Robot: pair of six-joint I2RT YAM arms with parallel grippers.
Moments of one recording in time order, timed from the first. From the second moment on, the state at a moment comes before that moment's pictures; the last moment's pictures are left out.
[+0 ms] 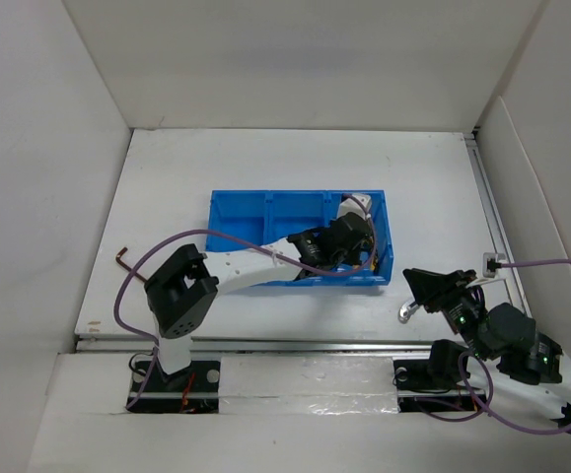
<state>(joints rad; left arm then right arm) -1.09 1.80 1.35 -0.19 -0.31 -0.59 1.19 0.01 0.54 -0.55 0.80 0.69</state>
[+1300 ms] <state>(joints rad) -1.04 1.90 1.51 -0.27 -0.34 -0.60 1.19 0.01 0.54 -0.55 0.78 0.68</state>
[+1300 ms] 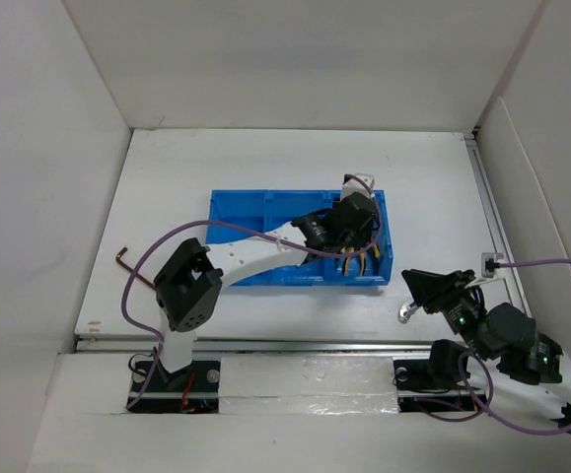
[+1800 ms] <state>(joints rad) -0.28 1.21 1.30 -0.44 -0.34 -0.59 1.19 0.01 0.54 -0.55 0.77 0.67</state>
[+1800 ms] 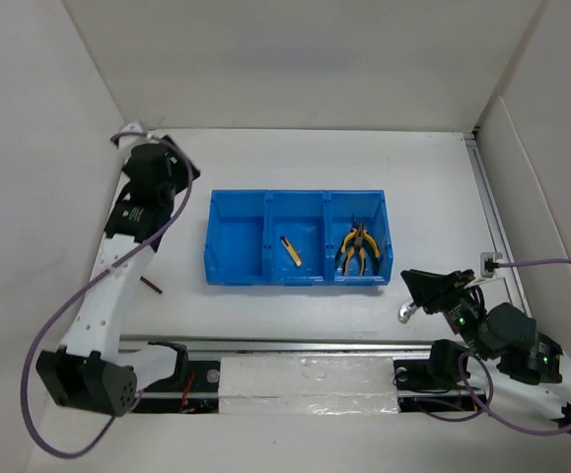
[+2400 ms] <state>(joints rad) 0.09 1.30 1.05 -0.58 -0.35 -0.85 1.19 0.01 0.54 -0.55 0.76 0.66</state>
